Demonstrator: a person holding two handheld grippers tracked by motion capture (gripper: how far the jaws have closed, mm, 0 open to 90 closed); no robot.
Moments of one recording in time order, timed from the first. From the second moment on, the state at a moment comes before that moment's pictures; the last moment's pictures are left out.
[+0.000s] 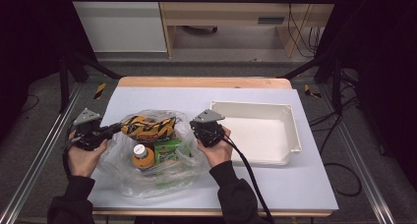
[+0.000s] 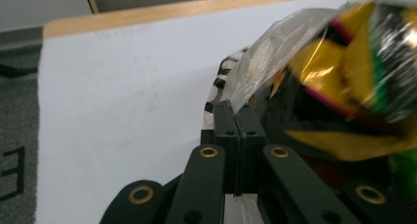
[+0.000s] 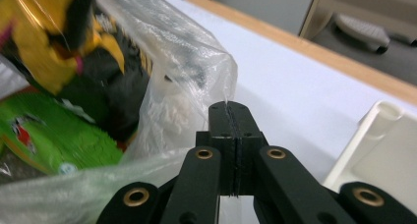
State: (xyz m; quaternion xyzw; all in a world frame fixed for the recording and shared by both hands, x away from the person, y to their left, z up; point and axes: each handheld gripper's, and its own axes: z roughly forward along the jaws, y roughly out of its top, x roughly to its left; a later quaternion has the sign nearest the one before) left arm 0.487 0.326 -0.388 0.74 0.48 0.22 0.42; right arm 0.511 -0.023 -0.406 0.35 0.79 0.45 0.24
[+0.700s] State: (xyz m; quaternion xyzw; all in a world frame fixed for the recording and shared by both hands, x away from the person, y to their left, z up) left arm 0.512 0.311 -0.460 0.77 0.51 0.17 0.33; right arm 0.521 -0.012 -0.432 0.37 0.83 0.38 0.21
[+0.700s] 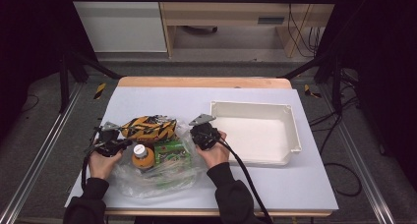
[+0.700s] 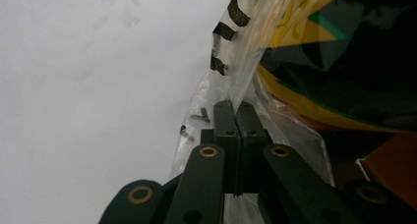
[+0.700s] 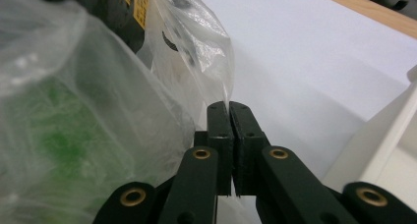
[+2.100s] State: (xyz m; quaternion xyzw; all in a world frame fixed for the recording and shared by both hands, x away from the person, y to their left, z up) left arm 0.446 0.329 -0.426 0.73 0.50 0.22 0.41; right arm 0.438 0.001 -0.410 0.26 0.81 0.48 0.21
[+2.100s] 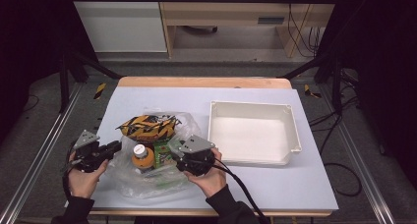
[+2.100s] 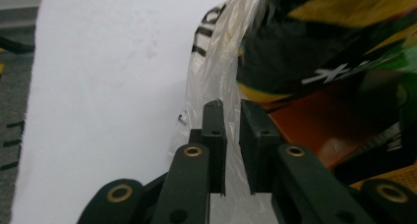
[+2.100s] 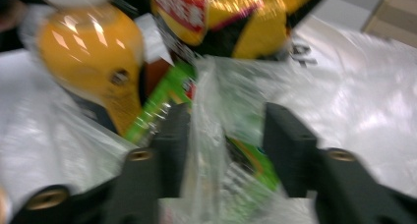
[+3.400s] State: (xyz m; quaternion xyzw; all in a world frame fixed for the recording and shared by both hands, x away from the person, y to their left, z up) left arm 0.469 0.310 -0.471 0.75 0.51 0.19 0.38; right arm 0.445 -0.056 -0.489 0.42 0.79 0.39 0.19
